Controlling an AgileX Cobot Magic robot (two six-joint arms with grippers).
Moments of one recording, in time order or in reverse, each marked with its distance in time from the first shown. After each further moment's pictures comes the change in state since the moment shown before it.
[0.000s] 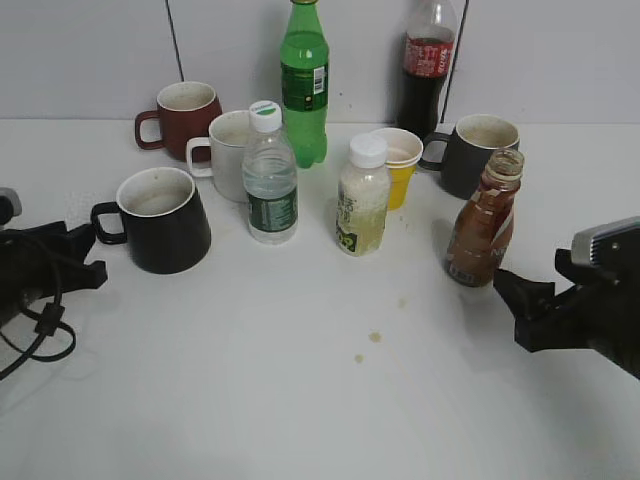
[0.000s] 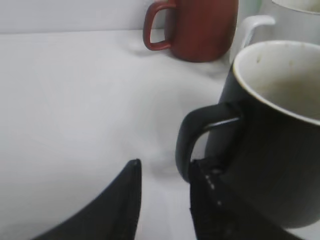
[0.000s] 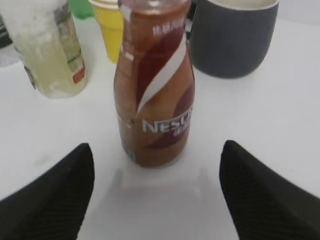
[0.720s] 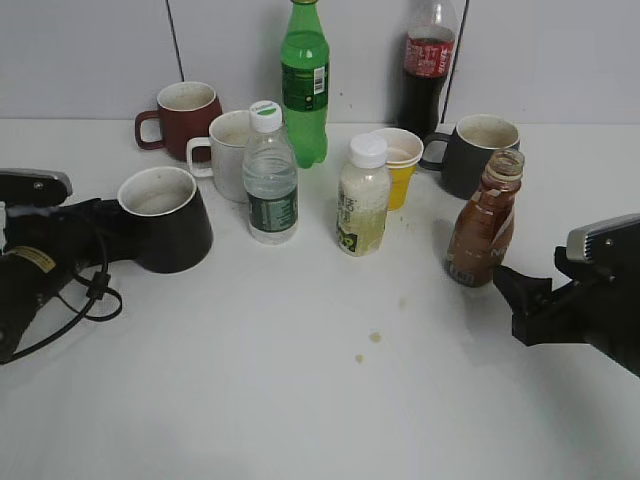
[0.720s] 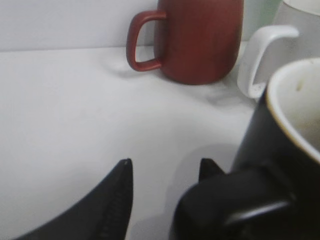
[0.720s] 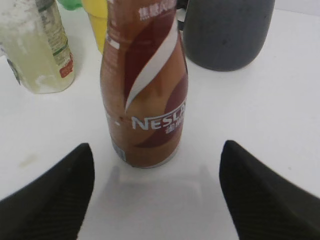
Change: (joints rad) left arm 0.000 0.219 -0.267 0.035 -0.017 0.001; right arm 0.000 0.048 -0.025 0.030 -0.007 -0.011
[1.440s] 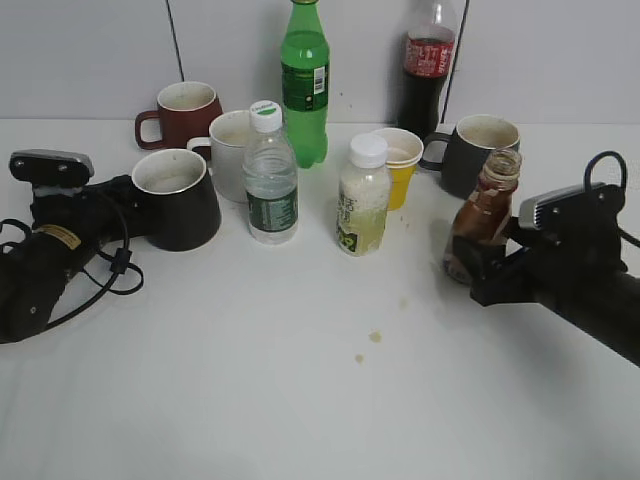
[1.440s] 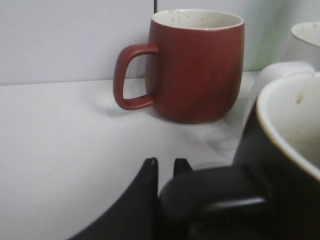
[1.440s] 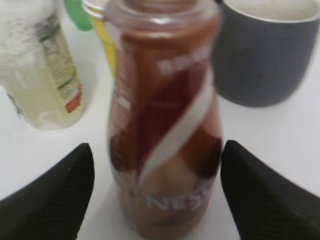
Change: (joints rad) left arm 0.000 0.092 -0.176 0.017 -0.005 -0.001; right arm 0.000 0.143 -0.187 -0.089 -0.002 0.040
